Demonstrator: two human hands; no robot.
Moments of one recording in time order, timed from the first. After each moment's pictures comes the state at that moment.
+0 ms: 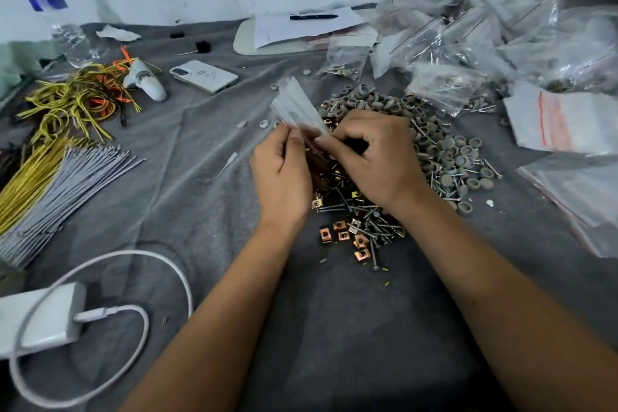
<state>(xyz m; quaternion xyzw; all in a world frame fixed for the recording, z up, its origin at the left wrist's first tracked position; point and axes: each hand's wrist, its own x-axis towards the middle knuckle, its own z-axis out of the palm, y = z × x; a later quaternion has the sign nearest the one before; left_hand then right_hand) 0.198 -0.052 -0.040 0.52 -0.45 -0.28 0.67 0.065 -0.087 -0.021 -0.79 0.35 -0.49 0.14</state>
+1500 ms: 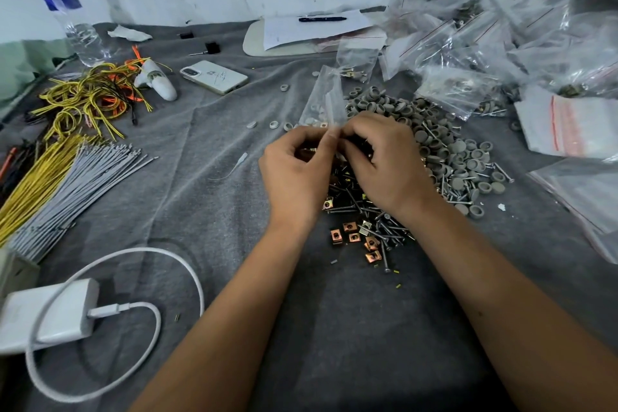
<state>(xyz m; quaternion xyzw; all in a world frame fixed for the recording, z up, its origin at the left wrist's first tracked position) 0.199 -0.049 -0.036 0.56 -0.47 -0.24 0.63 0.068 -0.083 -0.021 -0.81 0.35 -0.45 0.13</state>
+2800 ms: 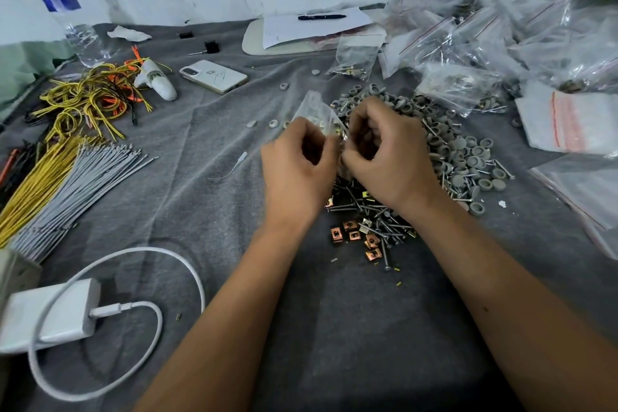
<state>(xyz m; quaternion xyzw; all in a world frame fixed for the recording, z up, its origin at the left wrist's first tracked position) 0.204 -0.049 -0.034 0.61 -0.55 -0.10 0.57 0.066 -0.081 -0.019 -0.77 0.37 -0.49 0.15</state>
